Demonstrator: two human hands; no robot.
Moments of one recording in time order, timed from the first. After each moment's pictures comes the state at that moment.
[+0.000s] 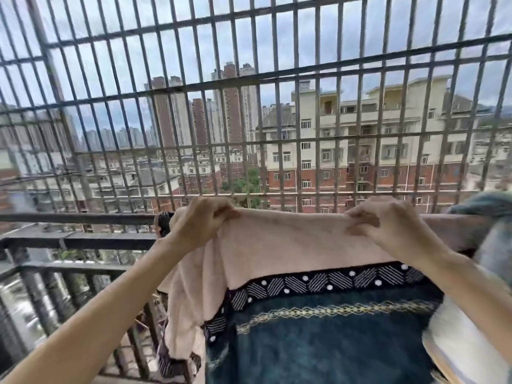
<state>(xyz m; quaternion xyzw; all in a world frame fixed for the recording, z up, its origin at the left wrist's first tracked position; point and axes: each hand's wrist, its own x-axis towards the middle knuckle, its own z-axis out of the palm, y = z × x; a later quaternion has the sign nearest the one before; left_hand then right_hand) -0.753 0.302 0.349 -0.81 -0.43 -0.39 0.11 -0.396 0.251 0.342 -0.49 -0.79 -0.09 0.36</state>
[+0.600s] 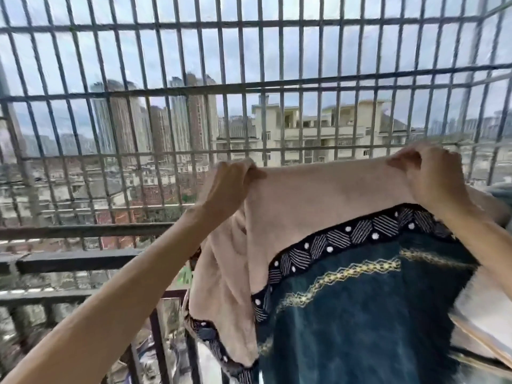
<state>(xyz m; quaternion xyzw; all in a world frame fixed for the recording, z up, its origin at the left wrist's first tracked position) -0.794 0.320 0.405 -0.80 -0.34 -0.48 0.13 -0.468 0.250 0.406 -0.56 -0.61 -0.20 0.52</state>
